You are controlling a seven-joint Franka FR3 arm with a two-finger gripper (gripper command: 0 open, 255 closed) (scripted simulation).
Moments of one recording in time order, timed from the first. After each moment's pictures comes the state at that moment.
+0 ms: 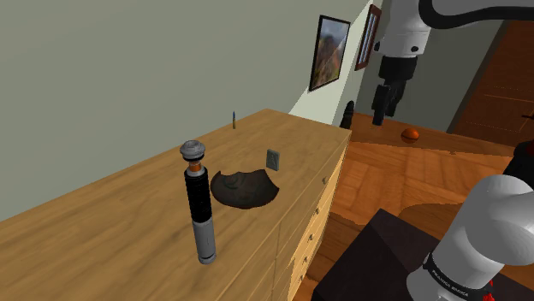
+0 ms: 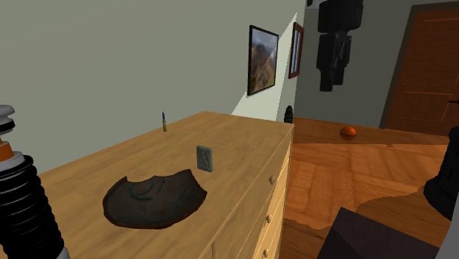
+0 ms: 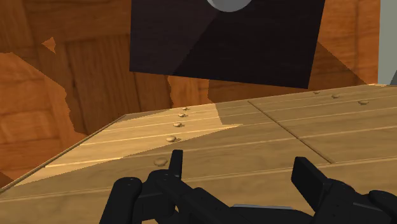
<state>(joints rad) 0.01 -0.77 -0.01 -2.28 -0.05 1.46 -0.02</state>
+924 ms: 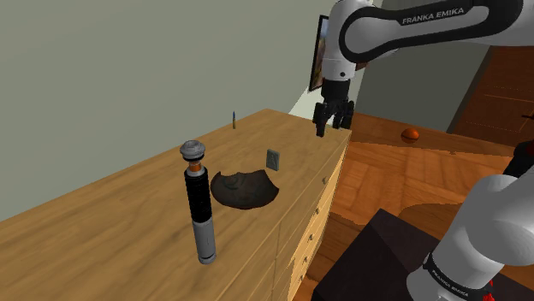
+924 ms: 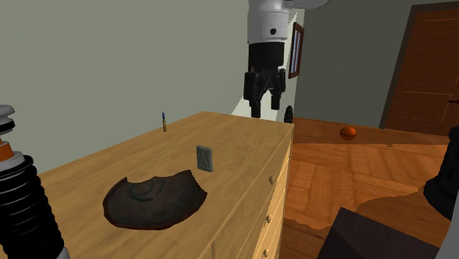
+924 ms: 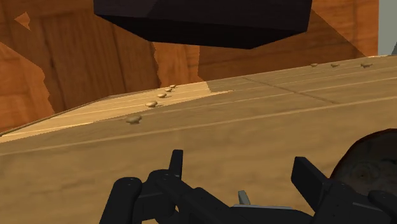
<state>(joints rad) 0.03 -0.39 0.05 -2.19 0.01 1.75 0.07</state>
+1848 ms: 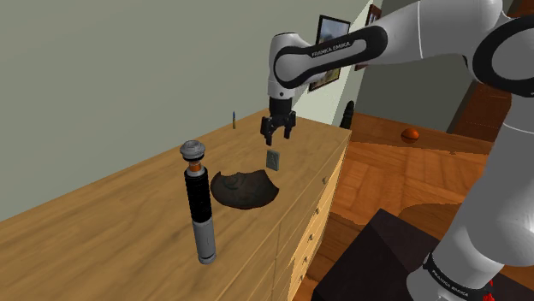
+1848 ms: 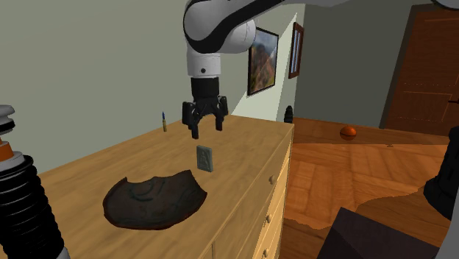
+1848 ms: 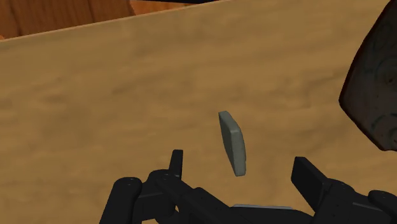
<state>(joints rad) 0.06 0.13 0.09 -1.82 0.01 1.92 0.17</state>
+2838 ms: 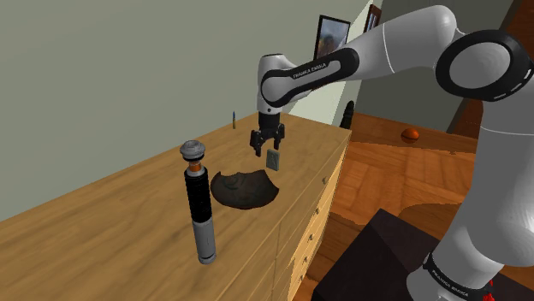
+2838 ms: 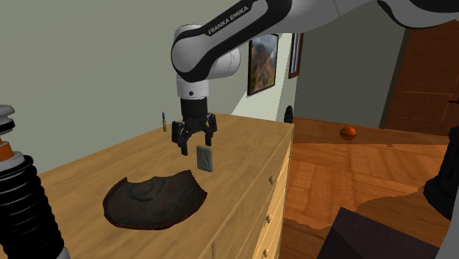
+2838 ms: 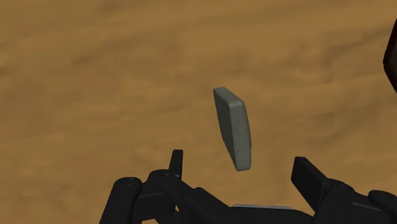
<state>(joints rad) 0.07 0.28 0.10 -1.77 0.00 2.02 0.19</state>
